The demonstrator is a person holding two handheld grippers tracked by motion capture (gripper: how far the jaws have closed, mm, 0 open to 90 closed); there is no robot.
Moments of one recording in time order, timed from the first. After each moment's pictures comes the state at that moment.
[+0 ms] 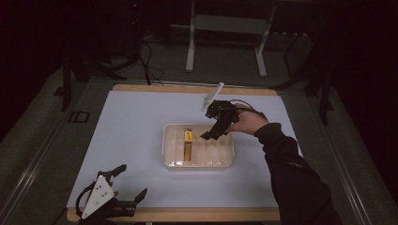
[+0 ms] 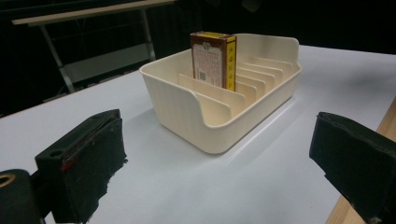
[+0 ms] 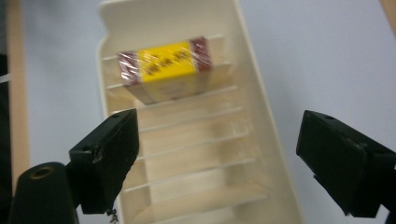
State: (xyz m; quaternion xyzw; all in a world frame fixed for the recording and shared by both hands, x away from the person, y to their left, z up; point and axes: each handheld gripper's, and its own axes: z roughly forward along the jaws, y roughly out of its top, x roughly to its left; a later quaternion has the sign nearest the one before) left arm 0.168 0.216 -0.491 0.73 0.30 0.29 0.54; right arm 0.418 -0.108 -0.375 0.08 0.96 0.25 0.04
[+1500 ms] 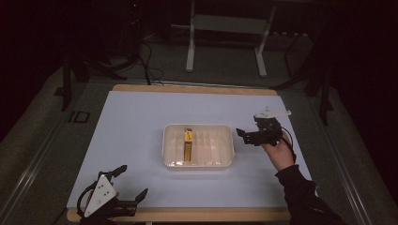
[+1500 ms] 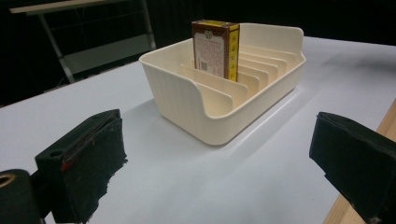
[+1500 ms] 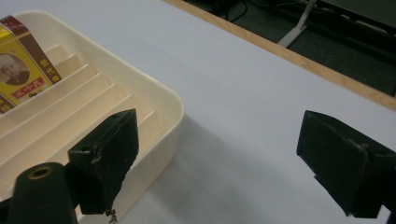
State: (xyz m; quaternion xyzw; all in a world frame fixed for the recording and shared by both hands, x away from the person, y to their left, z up) left arm 0.170 0.214 -0.494 0.74 0.31 0.29 0.53; right arm 0.375 -0.241 -0.419 0.36 0.81 0.39 0.22
